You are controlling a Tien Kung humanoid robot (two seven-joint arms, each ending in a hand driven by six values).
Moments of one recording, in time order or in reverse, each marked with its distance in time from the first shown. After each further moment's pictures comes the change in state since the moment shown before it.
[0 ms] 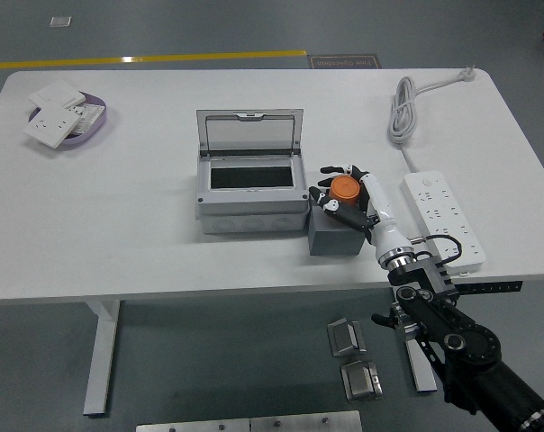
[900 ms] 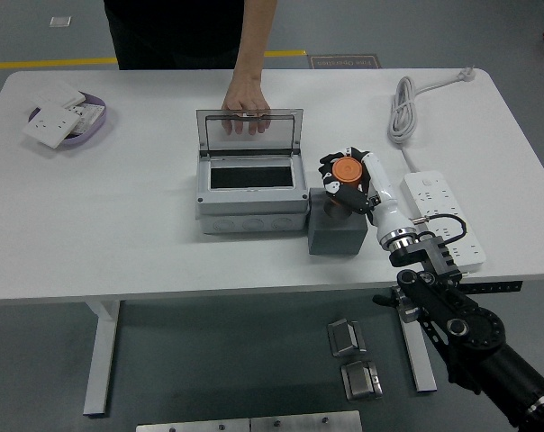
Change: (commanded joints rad) left arm 0.001 -0.003 -0.032 0.000 0.026 0.002 0.004; right arm 0.077 -0.043 -0.037 0.075 -0.078 -0.067 -0.079
